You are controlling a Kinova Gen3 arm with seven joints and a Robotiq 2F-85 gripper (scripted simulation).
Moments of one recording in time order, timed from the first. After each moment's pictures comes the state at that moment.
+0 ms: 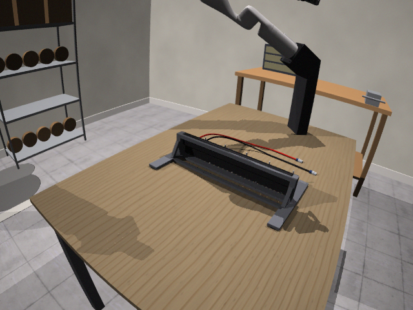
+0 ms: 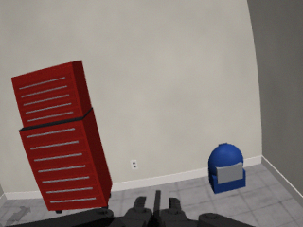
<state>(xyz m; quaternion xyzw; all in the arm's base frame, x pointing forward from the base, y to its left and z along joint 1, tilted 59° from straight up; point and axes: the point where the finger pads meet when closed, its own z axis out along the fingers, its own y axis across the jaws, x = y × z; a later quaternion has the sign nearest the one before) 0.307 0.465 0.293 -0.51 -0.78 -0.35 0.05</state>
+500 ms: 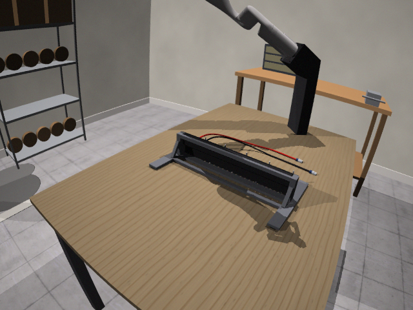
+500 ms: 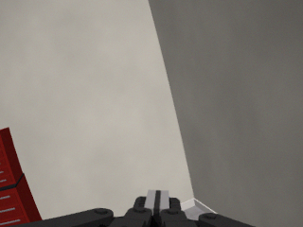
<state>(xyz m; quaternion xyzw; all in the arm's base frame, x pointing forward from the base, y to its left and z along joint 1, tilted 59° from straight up) 0.294 0.489 0.442 -0.52 -0.68 -0.51 0.08</state>
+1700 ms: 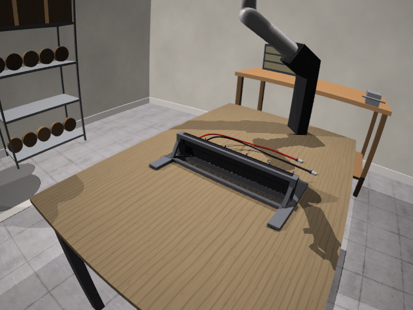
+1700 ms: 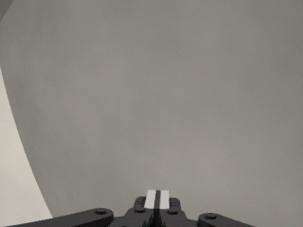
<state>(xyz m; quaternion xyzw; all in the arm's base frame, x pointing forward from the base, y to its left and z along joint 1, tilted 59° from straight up) 0.222 0.625 0.465 -0.49 -0.43 -0.75 0.09</state>
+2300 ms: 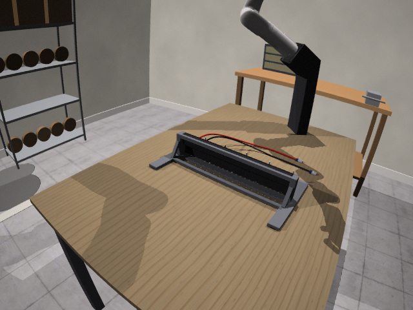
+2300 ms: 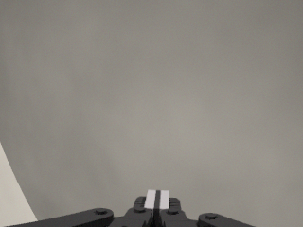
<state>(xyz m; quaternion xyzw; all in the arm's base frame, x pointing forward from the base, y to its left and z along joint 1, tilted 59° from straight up) 0.310 0.605 0.343 -0.52 -0.38 -0.76 0.04</state>
